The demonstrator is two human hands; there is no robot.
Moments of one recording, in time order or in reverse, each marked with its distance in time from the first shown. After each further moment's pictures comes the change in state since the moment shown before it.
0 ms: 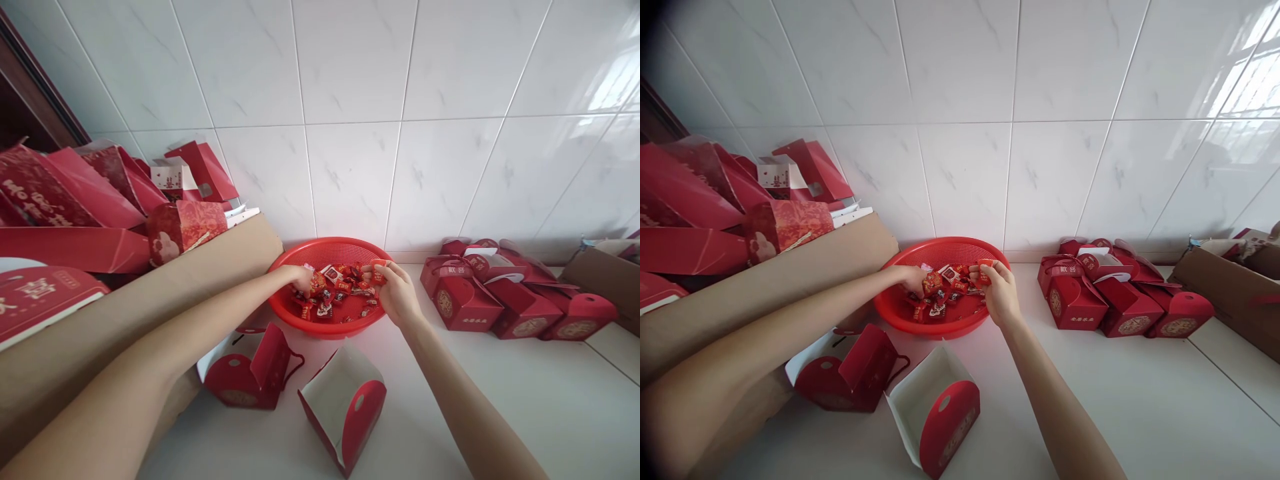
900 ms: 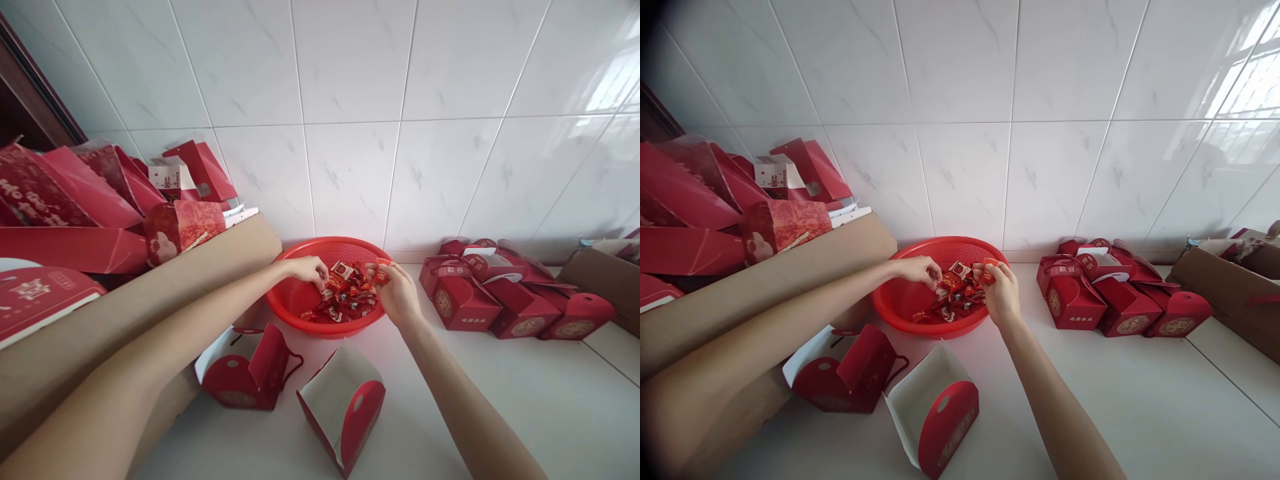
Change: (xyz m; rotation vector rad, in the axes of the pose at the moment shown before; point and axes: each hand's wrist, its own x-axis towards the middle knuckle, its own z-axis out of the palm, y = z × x) left_hand -0.017 0.023 -0.017 0.010 0.016 0.174; right_hand 0.003 0.001 -0.001 0.117 0.105 -0.004
